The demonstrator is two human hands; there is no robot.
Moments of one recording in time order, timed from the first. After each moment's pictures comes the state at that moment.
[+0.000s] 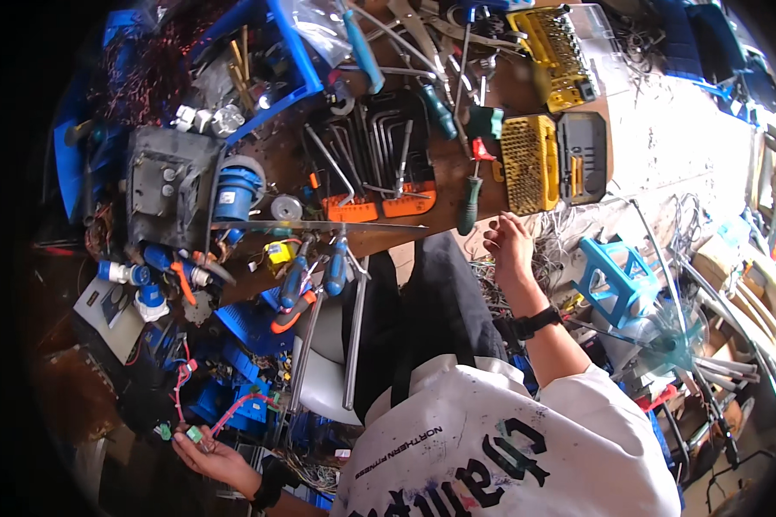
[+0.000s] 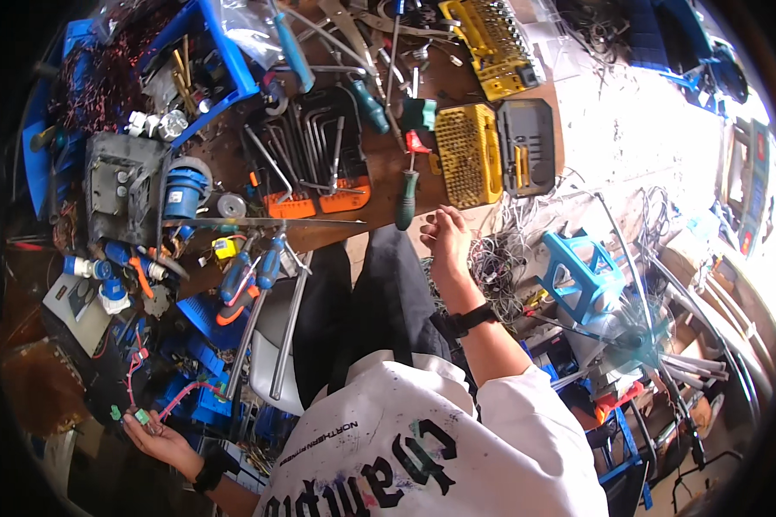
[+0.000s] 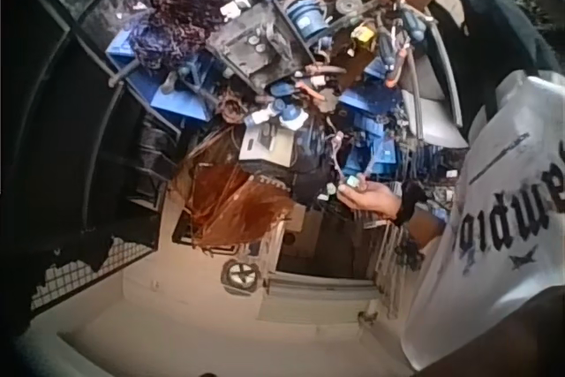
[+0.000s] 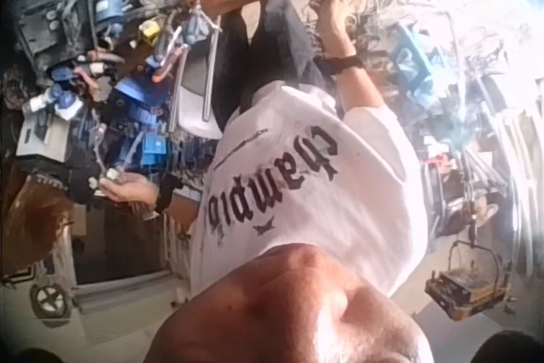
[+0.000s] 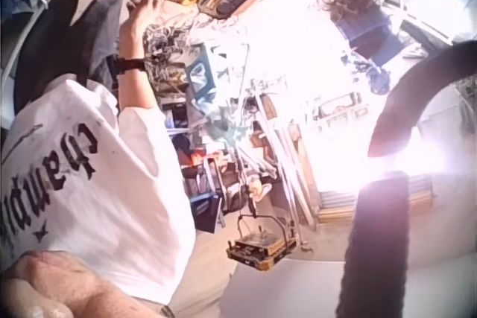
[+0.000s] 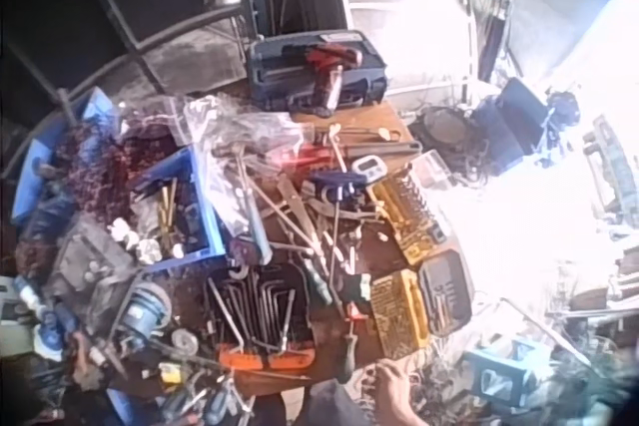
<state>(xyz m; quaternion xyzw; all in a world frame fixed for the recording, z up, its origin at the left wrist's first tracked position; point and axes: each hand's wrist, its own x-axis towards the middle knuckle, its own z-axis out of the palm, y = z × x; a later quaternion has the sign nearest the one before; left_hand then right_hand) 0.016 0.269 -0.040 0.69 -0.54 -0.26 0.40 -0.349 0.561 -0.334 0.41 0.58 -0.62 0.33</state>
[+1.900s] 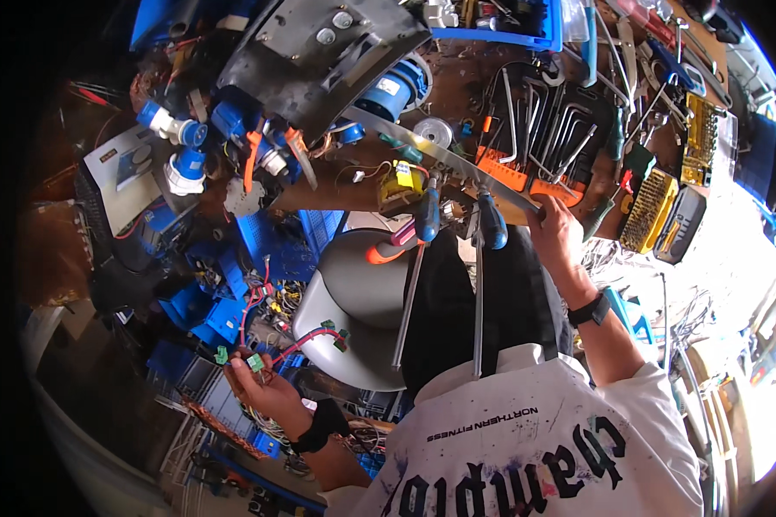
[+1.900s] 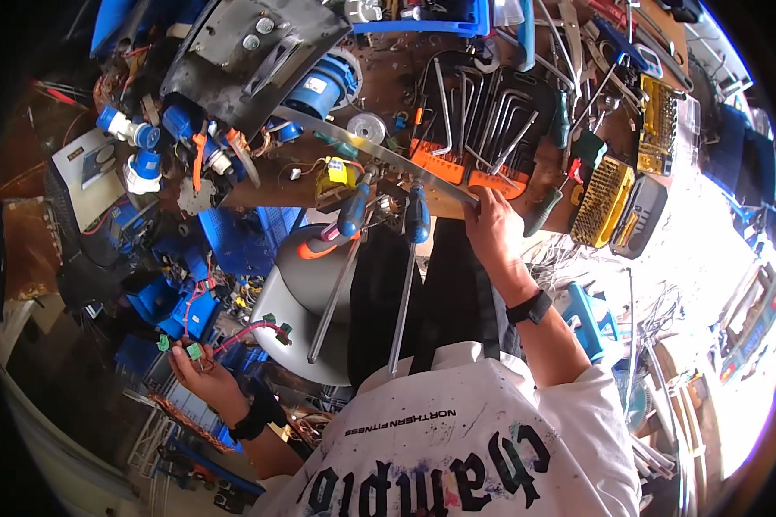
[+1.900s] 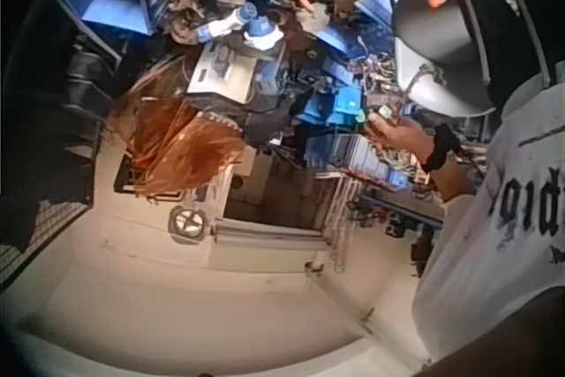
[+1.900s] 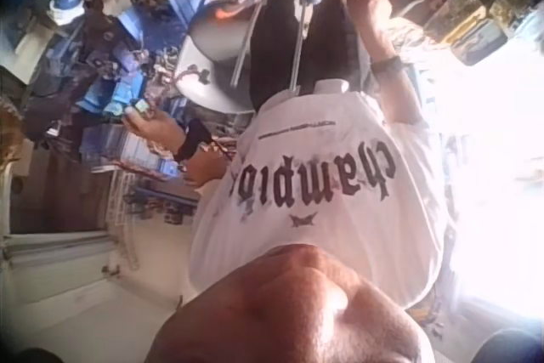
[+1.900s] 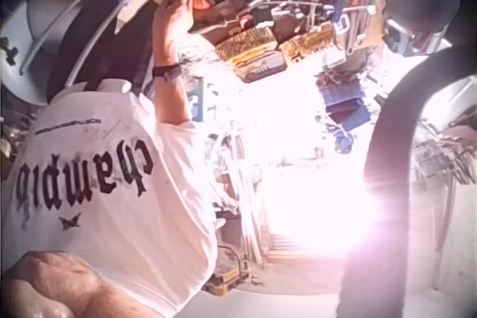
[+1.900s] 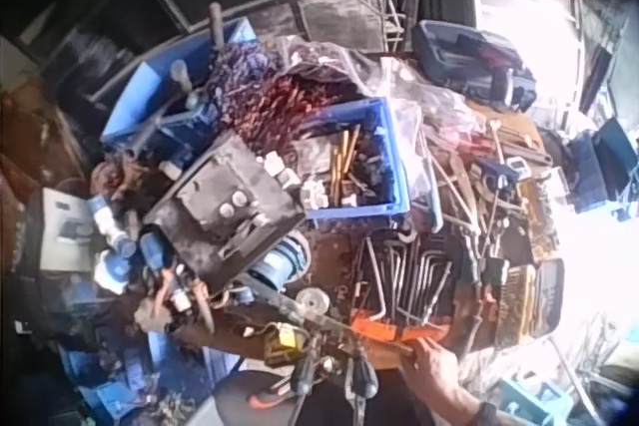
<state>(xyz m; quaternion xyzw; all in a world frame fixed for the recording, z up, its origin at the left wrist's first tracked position) 0.084 0.308 -0.088 0.75 -0.42 -0.28 0.43 -0.292 0.435 -0.315 -0.39 0.85 -0.20 0.29</state>
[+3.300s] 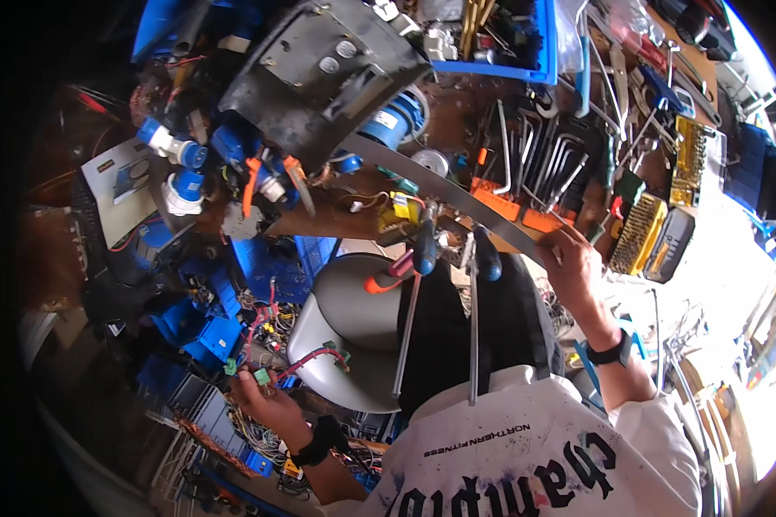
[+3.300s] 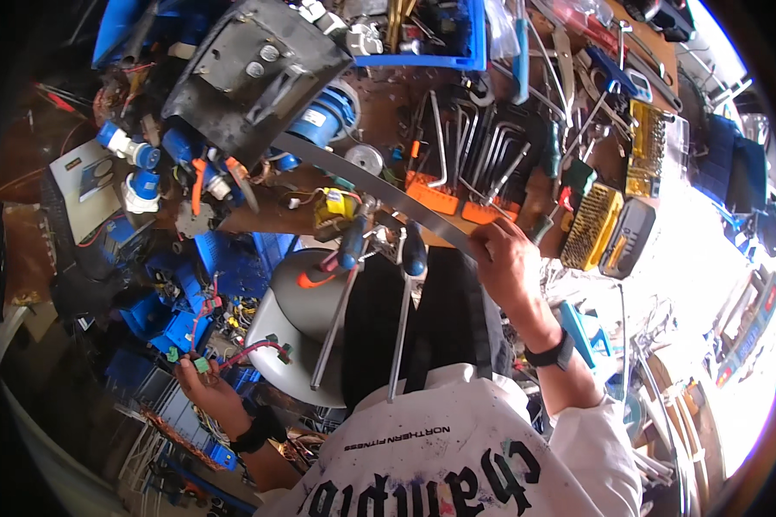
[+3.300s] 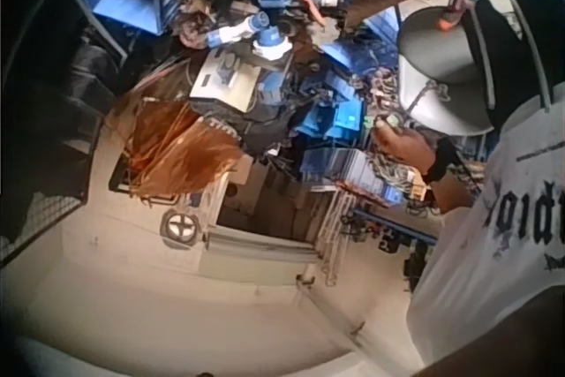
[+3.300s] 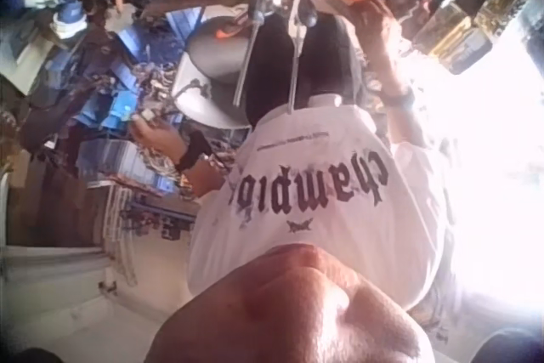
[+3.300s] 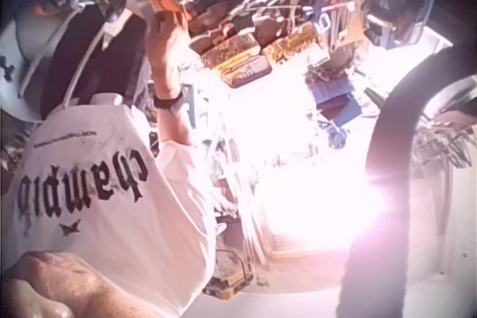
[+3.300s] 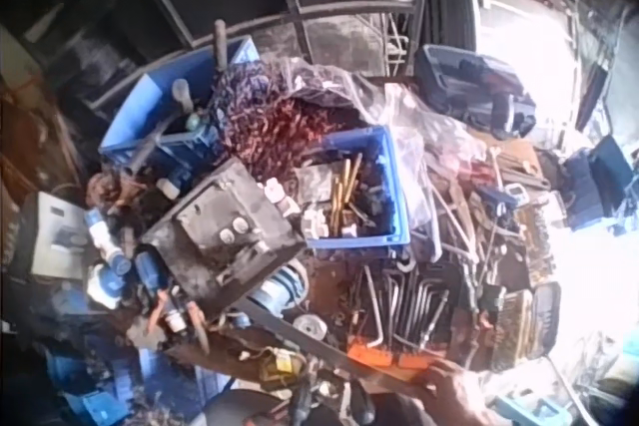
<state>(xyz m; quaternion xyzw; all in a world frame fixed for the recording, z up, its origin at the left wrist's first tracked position) 0.084 0.307 -0.101 0.78 -0.41 -0.28 0.39 -0.325 0.417 -0.243 -0.42 0.82 -0.23 0.33</state>
